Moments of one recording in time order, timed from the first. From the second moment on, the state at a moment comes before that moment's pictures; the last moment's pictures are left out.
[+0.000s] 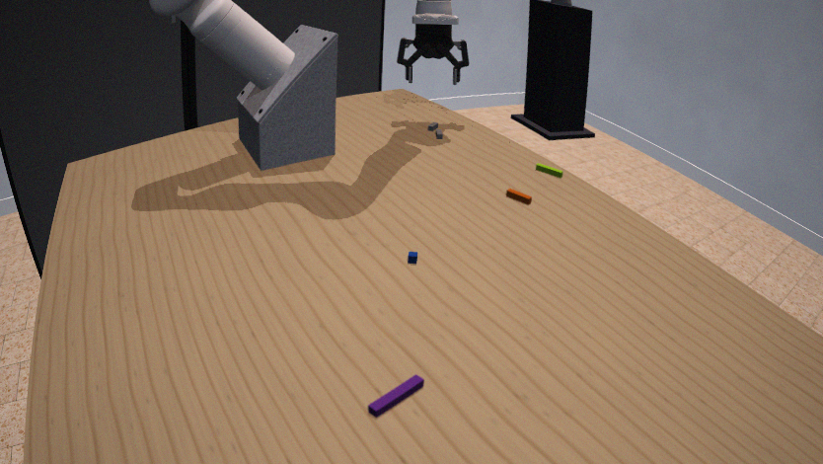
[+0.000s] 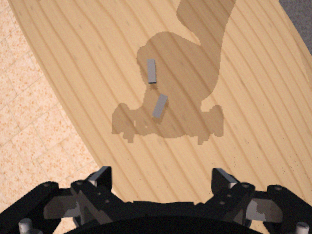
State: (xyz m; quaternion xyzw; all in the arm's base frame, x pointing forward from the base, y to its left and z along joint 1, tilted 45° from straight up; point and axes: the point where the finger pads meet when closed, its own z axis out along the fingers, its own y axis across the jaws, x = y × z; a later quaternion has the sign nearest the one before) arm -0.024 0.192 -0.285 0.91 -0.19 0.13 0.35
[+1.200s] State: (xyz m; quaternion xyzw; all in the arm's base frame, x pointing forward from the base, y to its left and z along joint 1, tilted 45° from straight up) arm 0.216 0.215 -0.284 0.92 0.06 0.03 0.38
